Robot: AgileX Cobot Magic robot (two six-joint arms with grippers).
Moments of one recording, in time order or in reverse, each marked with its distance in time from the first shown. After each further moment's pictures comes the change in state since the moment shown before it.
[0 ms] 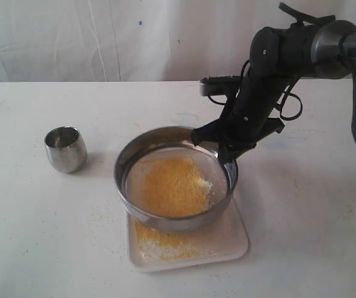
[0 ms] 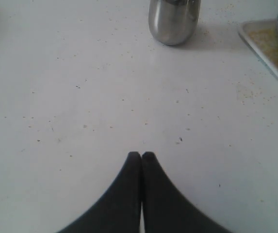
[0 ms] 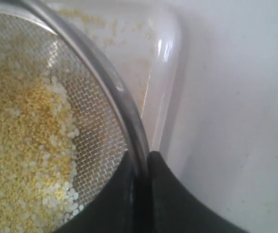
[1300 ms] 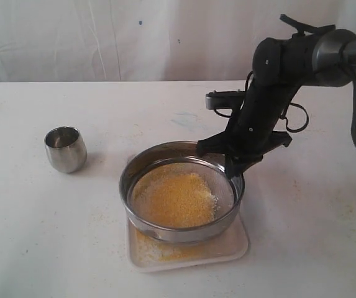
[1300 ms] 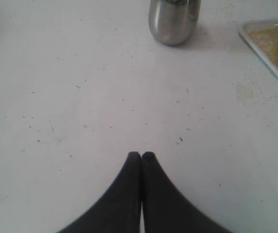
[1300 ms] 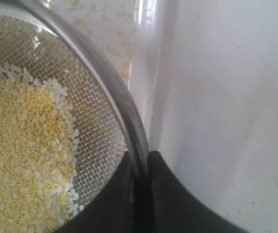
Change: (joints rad) left arm 0.000 0.000 0.000 0.000 0.000 0.000; right arm -0.015 0.002 0.043 -0.002 0.023 0.047
